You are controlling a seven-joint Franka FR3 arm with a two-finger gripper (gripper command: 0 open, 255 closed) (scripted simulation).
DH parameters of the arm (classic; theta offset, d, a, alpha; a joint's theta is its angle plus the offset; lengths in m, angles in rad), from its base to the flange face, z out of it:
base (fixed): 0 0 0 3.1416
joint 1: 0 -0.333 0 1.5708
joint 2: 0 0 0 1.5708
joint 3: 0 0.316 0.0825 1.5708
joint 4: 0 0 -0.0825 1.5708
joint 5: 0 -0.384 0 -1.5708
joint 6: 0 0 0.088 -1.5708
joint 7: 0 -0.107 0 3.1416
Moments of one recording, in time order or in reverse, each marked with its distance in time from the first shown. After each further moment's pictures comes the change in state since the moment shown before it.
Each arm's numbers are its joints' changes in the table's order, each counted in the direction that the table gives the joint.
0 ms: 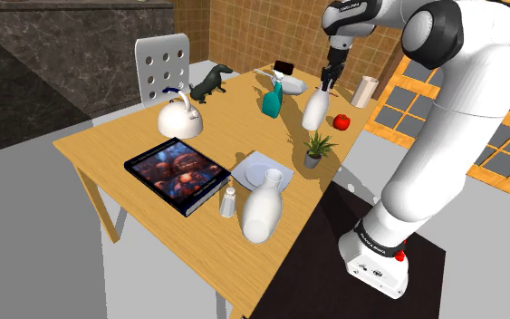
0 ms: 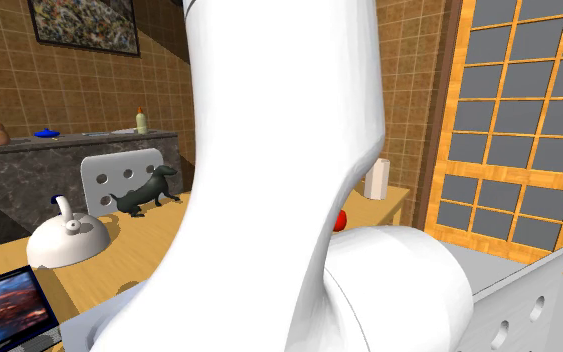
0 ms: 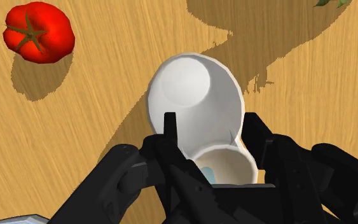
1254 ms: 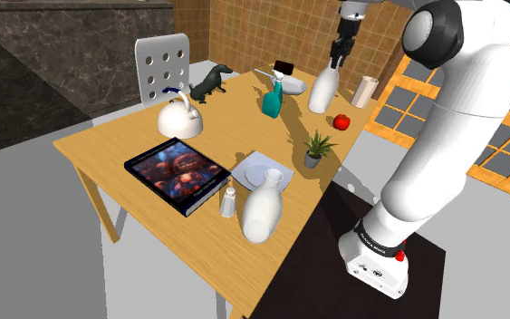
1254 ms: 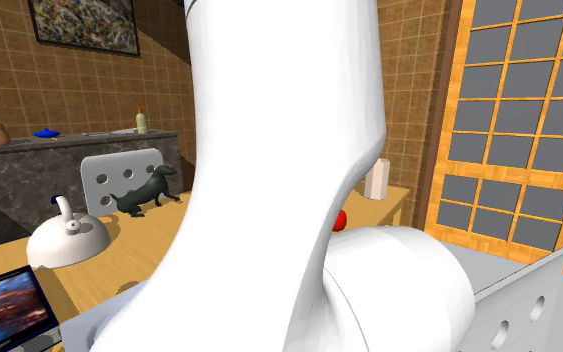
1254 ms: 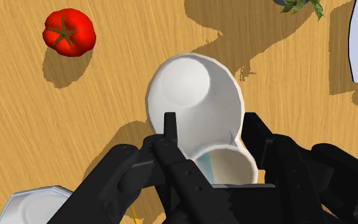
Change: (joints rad) arm 0.011 -0.001 -0.007 0.254 0.001 -0.254 0.012
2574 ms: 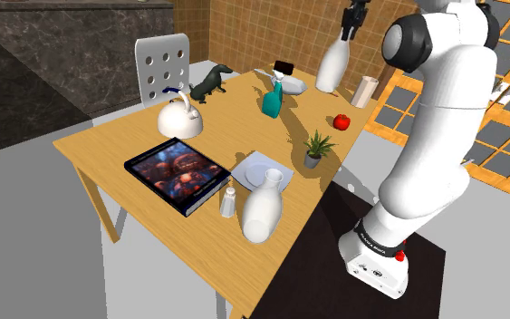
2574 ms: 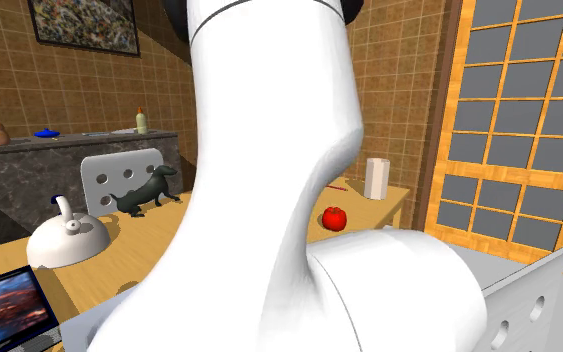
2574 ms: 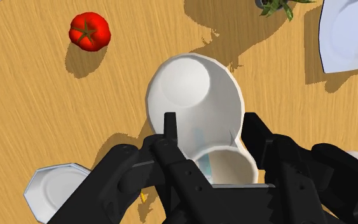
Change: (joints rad) arm 0.086 0.158 -0.009 0.500 -0.074 -0.351 0.046
